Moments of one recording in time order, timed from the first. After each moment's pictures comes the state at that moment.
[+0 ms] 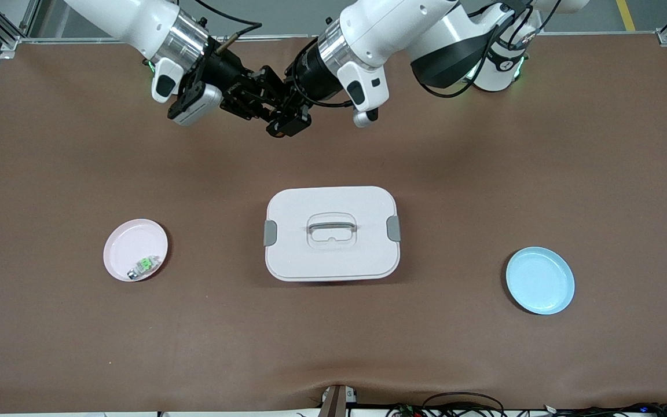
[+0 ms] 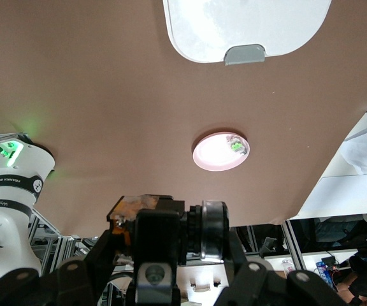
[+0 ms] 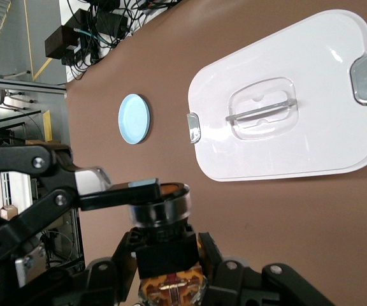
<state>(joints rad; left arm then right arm) -0.29 0.34 -0.65 -1.43 -0.31 2.28 -2.20 0.61 -0.17 0.00 -2.01 0.69 2.33 0.41</state>
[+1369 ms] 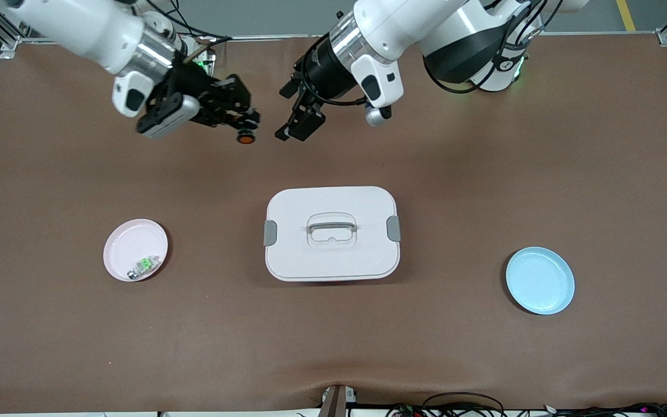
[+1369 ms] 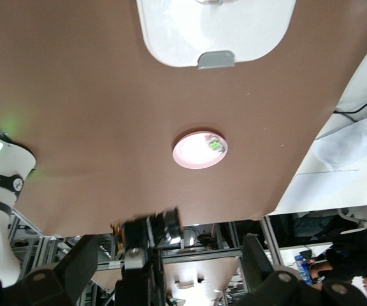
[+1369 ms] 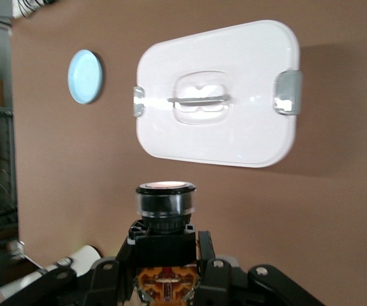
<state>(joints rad) -0.25 0.32 -0.64 -1.41 -0.31 2.28 -2.21 0.44 -0.17 -0.03 -1.94 0.56 1.96 0.16</state>
